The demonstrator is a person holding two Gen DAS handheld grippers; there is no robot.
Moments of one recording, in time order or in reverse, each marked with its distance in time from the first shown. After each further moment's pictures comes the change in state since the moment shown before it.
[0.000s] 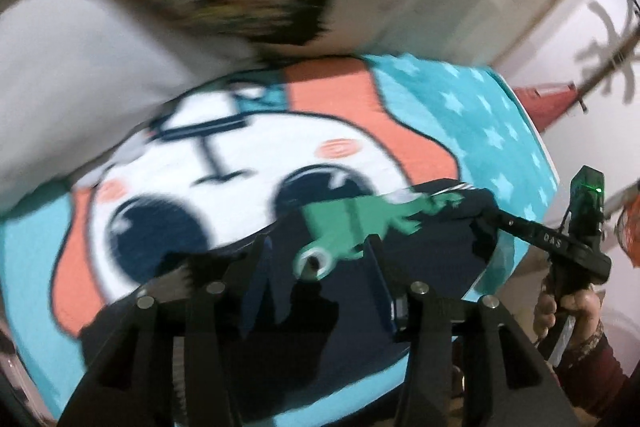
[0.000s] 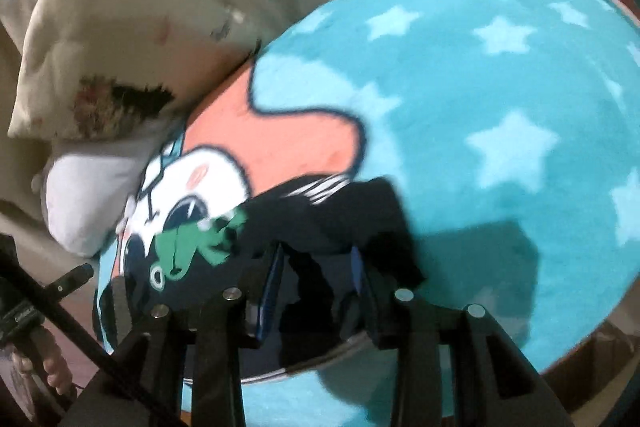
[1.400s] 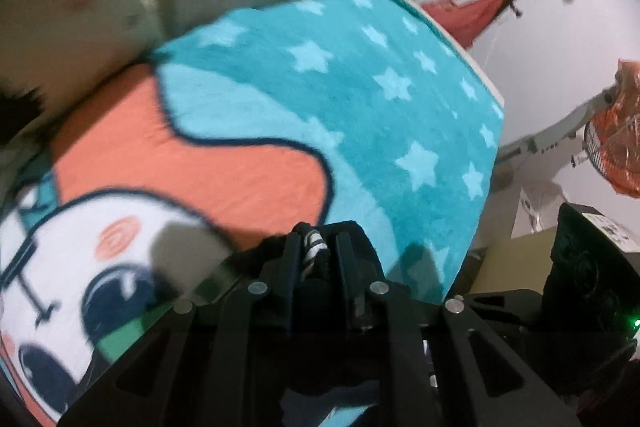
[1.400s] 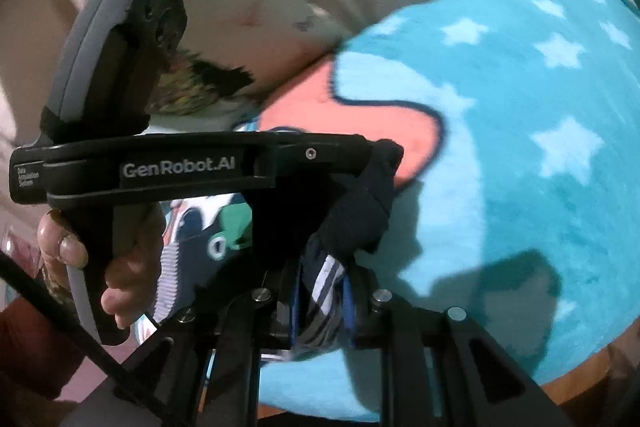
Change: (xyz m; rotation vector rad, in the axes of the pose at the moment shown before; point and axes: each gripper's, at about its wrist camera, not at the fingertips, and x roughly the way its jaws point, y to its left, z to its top) left arm 0.090 -0.126 0.053 0.283 0.162 -0.198; right arm -0.010 0.049 -0.032 -0.167 0.004 0.196
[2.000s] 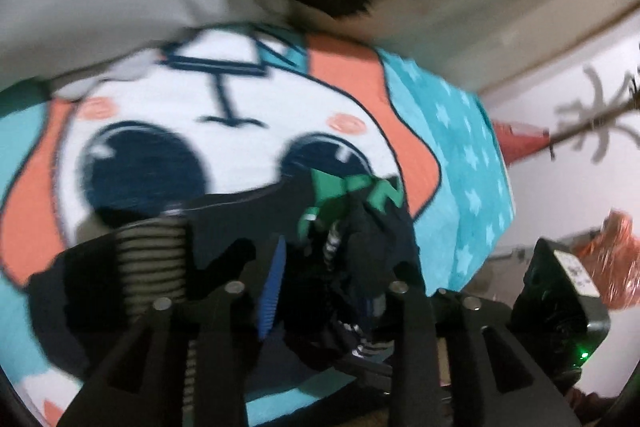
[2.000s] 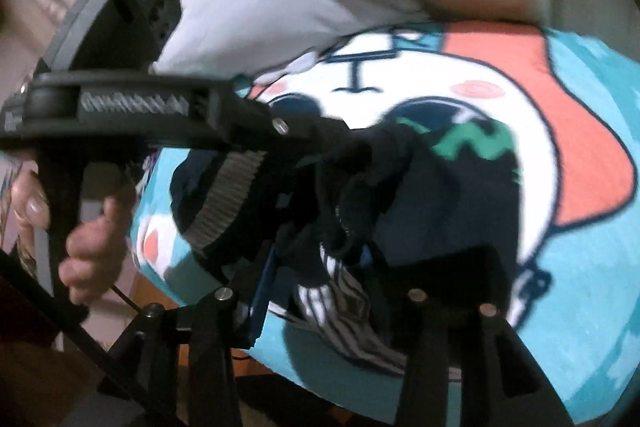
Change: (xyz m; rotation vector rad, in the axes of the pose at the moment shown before) left arm -0.109 0.147 -0.156 -0.524 -0.212 -0.017; right arm 0.093 0.140 -0.053 -0.436 0.226 0.050
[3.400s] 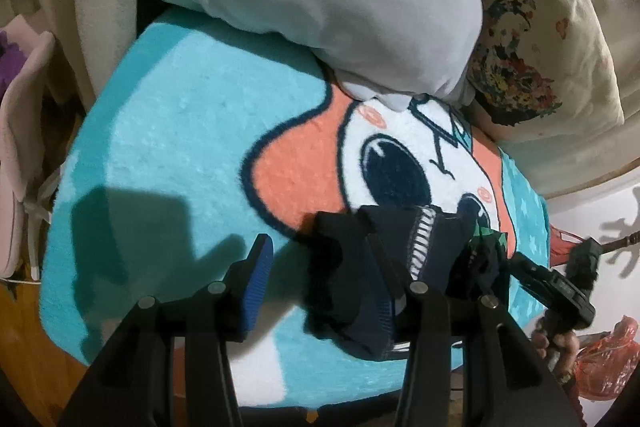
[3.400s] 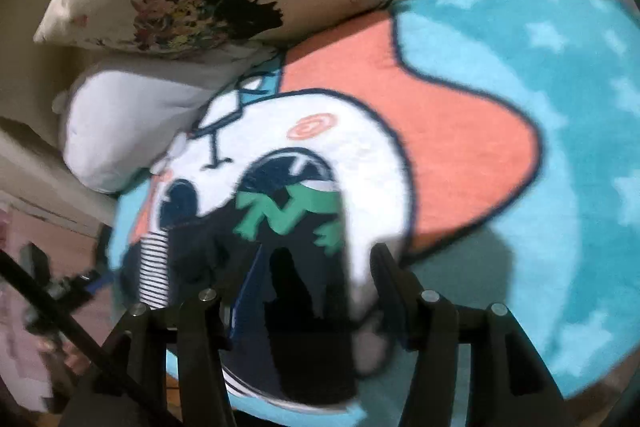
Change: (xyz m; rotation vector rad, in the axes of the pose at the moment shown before) left arm -0.096 0.140 -0.060 -0.316 -0.190 0.194; right arm -0.024 -0.117 0.025 0.397 -0.039 -0.038
